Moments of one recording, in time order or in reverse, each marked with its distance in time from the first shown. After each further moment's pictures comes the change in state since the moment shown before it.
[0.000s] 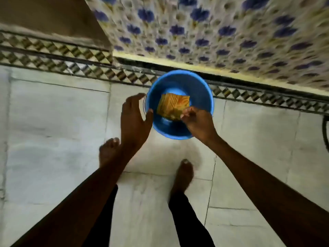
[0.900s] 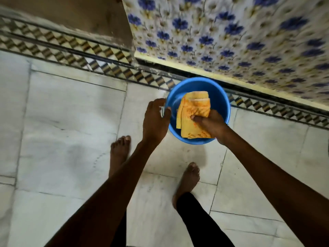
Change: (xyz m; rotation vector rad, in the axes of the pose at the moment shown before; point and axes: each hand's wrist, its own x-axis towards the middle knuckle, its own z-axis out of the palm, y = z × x) left_hand 0.018 0.012 -0.021 -0.198 -0.077 -0.322; right_hand 0.020 -0.035 0.001 0.194 -0.164 0.216
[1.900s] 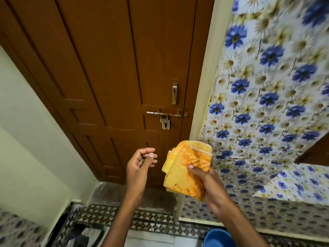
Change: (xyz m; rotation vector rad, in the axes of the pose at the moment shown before) left_hand -0.163 0.510 -0.642 -0.577 0.123 0.549; right_hand -0.603 -0.577 -0.077 0.873 -0.050 -0.516
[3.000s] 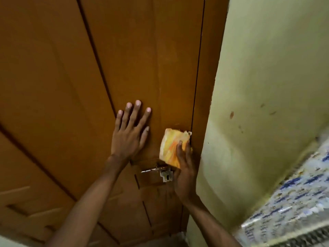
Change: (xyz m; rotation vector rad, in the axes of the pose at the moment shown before) left_hand 0.433 0.021 0.029 1.236 0.061 1.314; right_hand 0.316 -0.037 0.124 -0.894 0.752 -0.880
